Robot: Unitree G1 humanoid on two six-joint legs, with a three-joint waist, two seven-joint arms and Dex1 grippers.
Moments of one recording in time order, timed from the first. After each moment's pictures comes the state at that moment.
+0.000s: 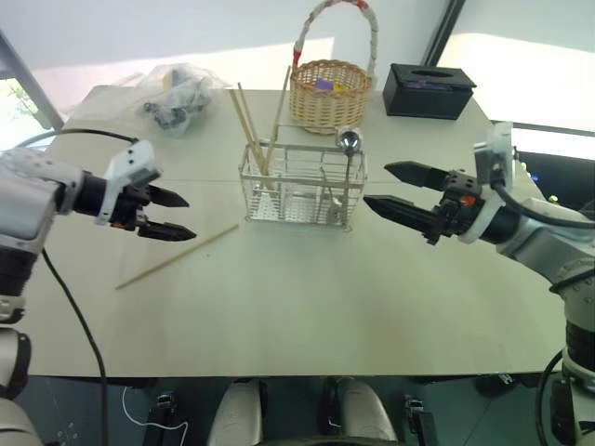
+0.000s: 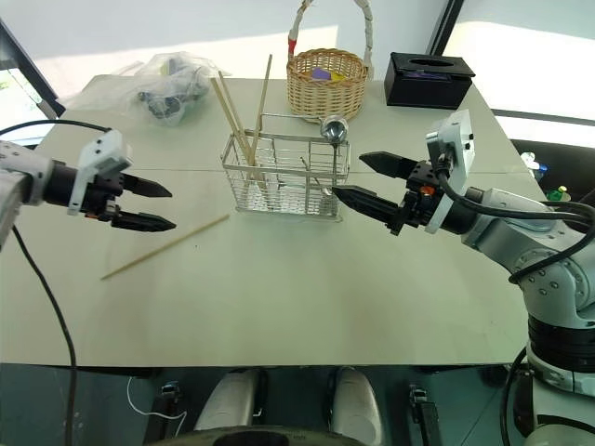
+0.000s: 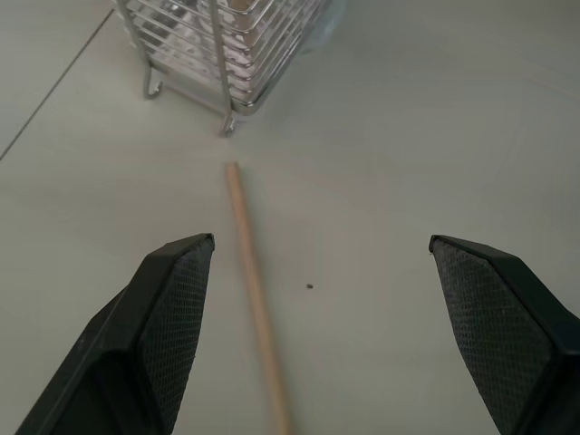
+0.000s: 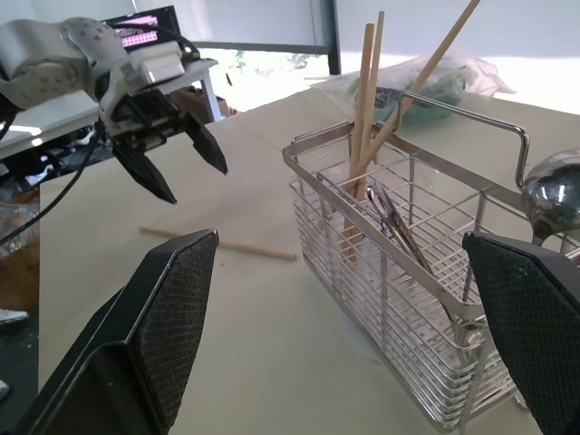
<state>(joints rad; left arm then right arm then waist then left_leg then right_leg) -0.79 1.03 -0.27 0.29 -0.27 0.53 -1.43 -0.42 -0.78 -0.24 -0.43 1.01 0.84 0.63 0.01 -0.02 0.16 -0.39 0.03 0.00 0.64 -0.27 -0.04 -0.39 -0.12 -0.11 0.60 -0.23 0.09</state>
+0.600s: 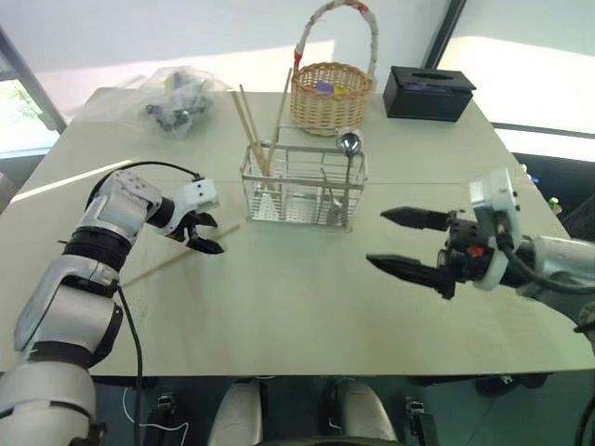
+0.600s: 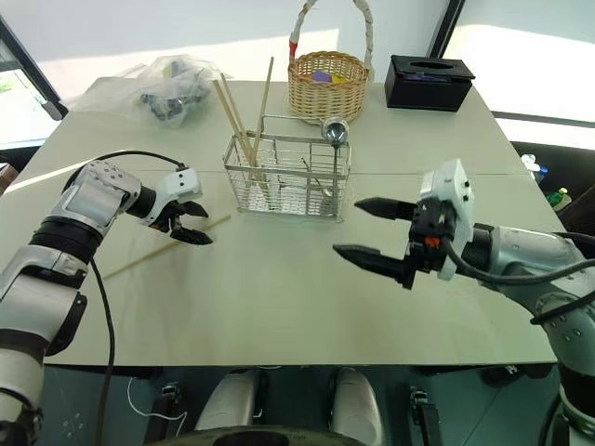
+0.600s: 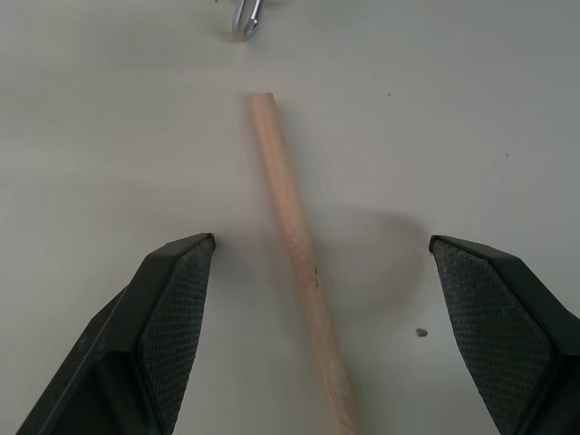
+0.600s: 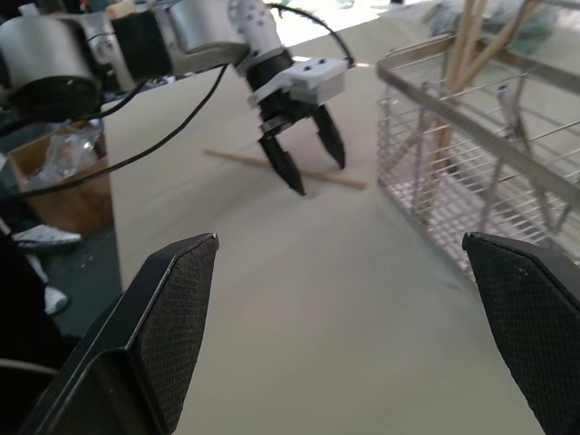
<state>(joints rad) -0.97 0.70 -0.42 0.79 0.09 0.27 -1.35 -0.17 -0.91 -0.30 -0.62 1.02 0.83 0.79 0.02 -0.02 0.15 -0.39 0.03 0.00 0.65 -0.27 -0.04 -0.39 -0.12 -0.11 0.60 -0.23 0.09</state>
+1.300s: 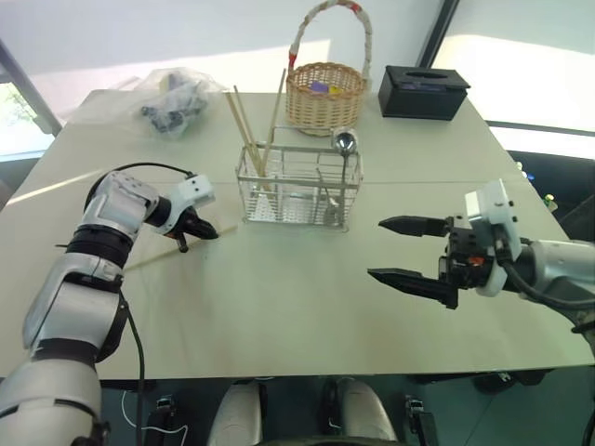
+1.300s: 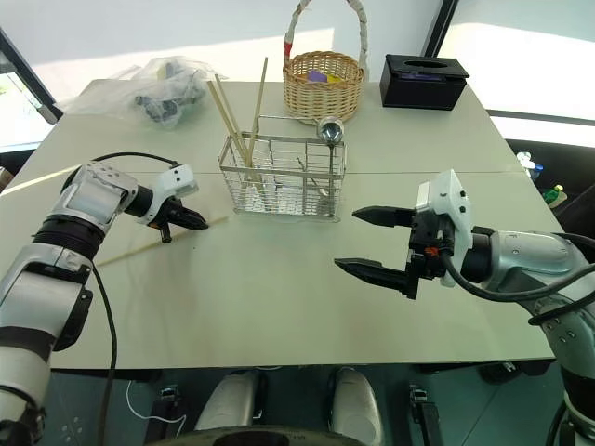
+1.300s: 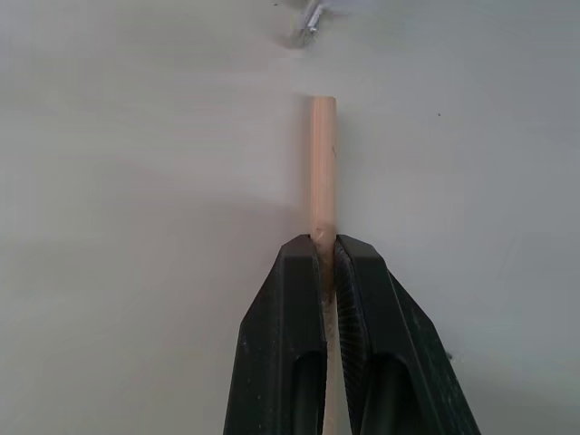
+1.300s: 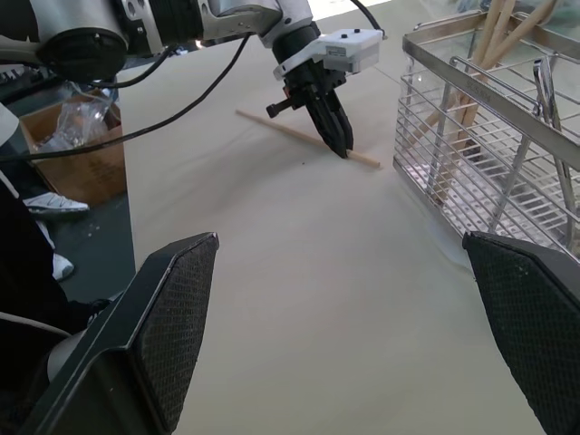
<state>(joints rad) -0.96 0.68 -0.30 0.83 0.10 0.38 -1.29 -0.17 -0.92 -0.28 -0.60 0.94 0.78 0.87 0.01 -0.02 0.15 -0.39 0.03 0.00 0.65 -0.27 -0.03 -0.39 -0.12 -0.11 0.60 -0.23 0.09</state>
